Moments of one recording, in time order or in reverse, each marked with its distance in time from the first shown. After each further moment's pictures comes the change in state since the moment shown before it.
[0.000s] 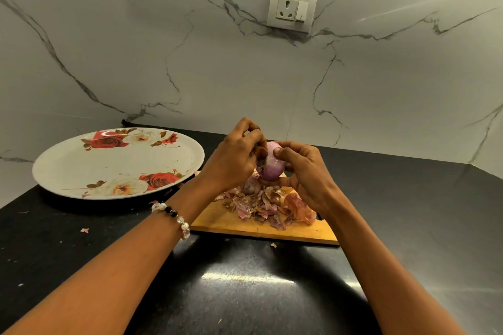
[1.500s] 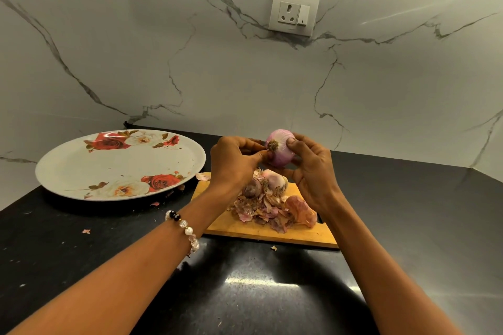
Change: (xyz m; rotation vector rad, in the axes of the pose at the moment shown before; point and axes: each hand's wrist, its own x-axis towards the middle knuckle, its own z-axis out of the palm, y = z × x) left_hand -0.003 0.034 -0.001 -0.425 0.245 -0.626; right_hand 0.004 -0.002 0.000 0.171 0.108 -0.117
